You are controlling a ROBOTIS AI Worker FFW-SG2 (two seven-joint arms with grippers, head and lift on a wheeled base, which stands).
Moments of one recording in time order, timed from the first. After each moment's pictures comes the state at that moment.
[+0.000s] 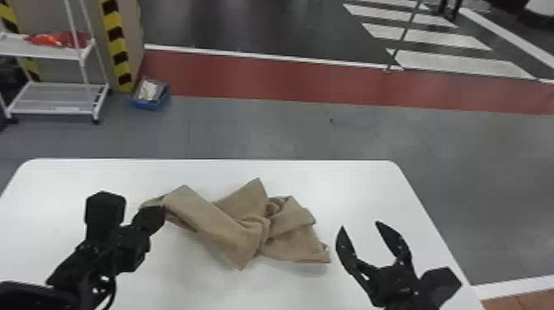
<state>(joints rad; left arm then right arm) 0.09 0.18 -0.20 -1.62 0.09 0.36 -0.15 0.43 -0.02 -0.23 -1.60 -0.11 -0.34 0.35</state>
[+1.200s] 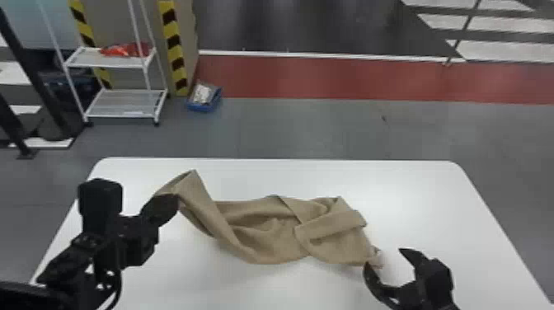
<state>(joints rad) 0.28 0.23 -0.01 -2.03 0.13 0.57 -0.19 0.33 -0.04 -0.19 -1.51 0.29 -0.03 0.35</state>
